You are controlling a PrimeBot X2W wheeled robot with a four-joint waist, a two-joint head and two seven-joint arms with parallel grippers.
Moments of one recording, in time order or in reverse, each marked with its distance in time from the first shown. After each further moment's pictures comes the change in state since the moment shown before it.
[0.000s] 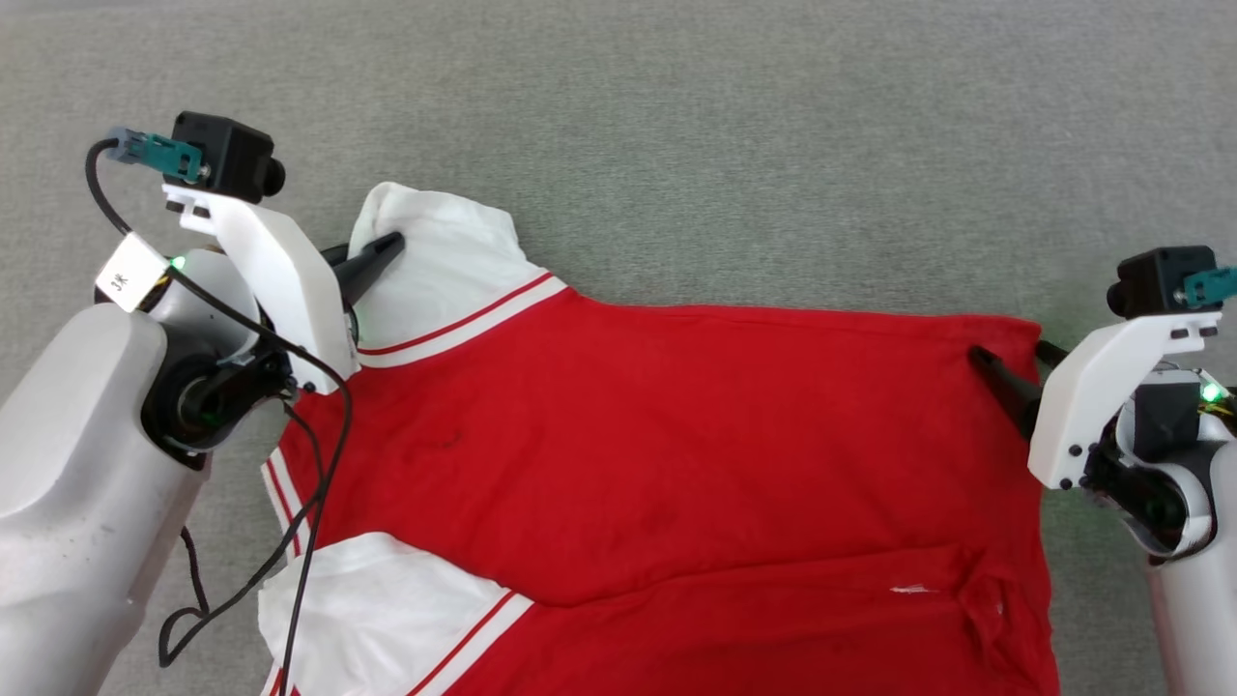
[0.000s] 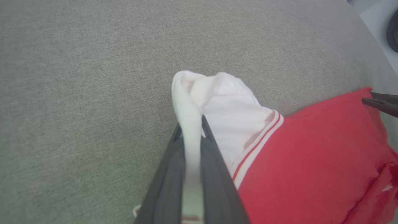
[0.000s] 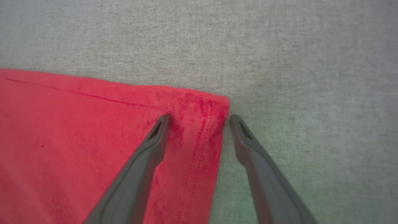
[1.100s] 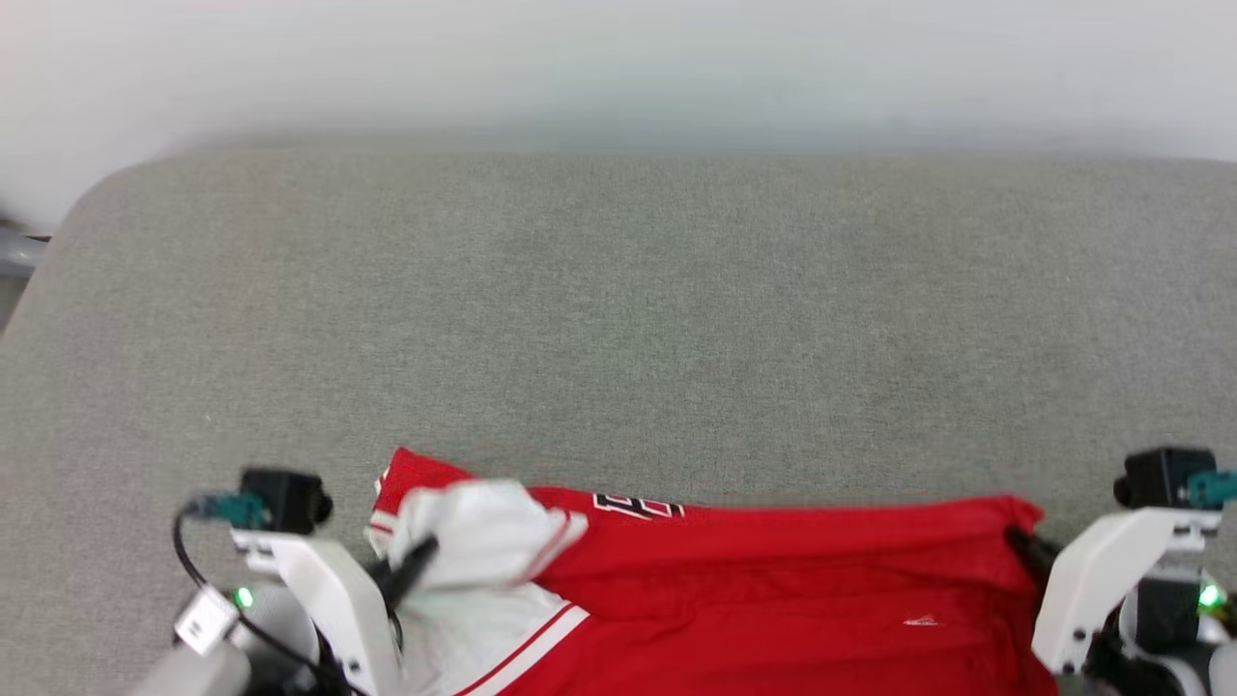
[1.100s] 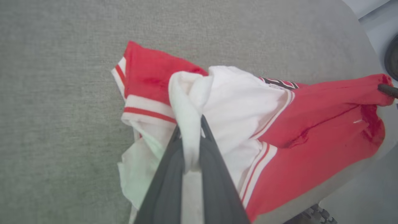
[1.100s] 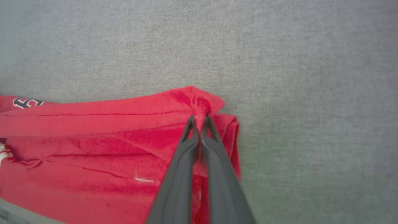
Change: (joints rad) left arm 0.536 0.030 -0.014 -0.212 -0.036 0.139 -0.203; right arm 0.329 0.073 -0.104 -0.142 -0.010 0.000 -0.003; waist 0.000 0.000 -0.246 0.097
